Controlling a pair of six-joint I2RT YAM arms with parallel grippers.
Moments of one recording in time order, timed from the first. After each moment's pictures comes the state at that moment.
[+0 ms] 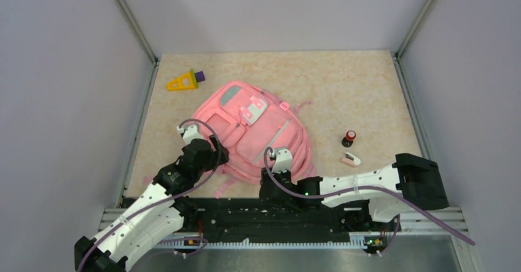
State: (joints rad) left arm -0.58 0.65 0.47 -0.53 -0.34 -0.81; right arm 1.52 1.43 0.82 -0.26 0.77 1.01
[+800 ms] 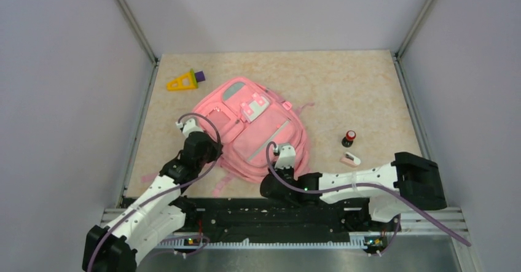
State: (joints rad) left arm -0.46 0.77 0.41 -0.26 -0.26 -0.81; right arm 1.48 1.46 0.83 -0.31 0.80 1.06
